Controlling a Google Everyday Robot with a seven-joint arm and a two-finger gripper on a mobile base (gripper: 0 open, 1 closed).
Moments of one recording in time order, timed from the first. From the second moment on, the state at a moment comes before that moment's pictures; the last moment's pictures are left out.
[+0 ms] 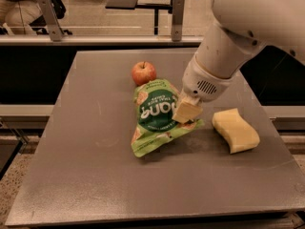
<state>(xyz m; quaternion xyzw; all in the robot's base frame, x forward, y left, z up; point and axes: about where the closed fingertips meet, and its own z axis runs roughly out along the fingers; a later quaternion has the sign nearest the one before) 0.470 -0.077 0.880 -0.60 0.78 0.10 0.13</state>
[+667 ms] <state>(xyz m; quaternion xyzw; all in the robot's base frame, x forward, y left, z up) 0.469 -0.075 0.880 -0.60 0.78 0.10 0.13</state>
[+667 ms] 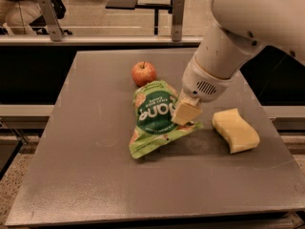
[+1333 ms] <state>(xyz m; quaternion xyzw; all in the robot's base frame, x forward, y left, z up) 0.468 -0.073 0.880 -0.60 0.78 0.10 0.13</state>
